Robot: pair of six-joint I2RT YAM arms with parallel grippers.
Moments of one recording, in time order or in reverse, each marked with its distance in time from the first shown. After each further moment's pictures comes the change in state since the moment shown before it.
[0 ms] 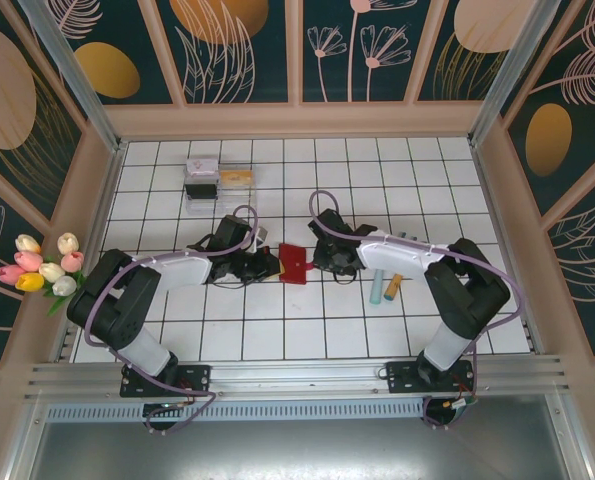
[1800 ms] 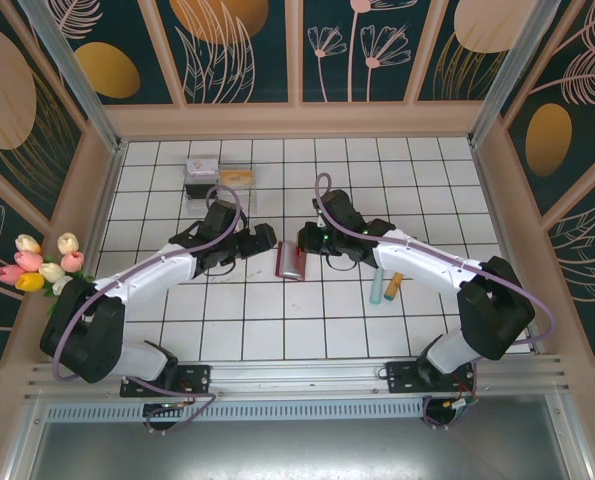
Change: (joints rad) left arm 0.006 -0.208 0.107 -0.278 -0.473 0.025; right arm -0.006 -0.157 0.040 0.167 -0.222 -0.165
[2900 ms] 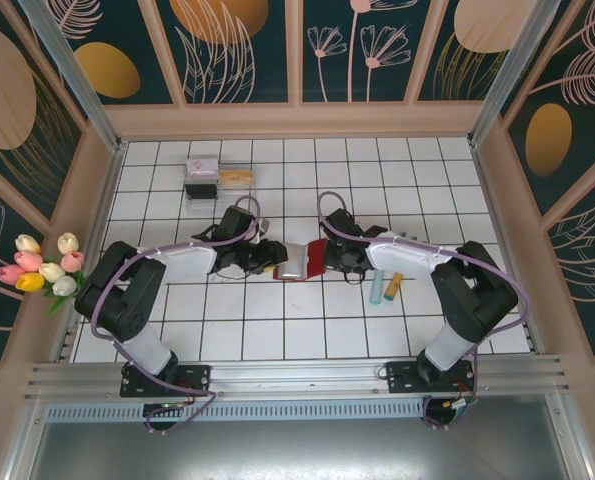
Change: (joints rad) left arm 0.002 0.270 0.003 0.229 0.431 -0.024; right arm -0.056 0.125 -0.103 -0.150 0.256 0.064
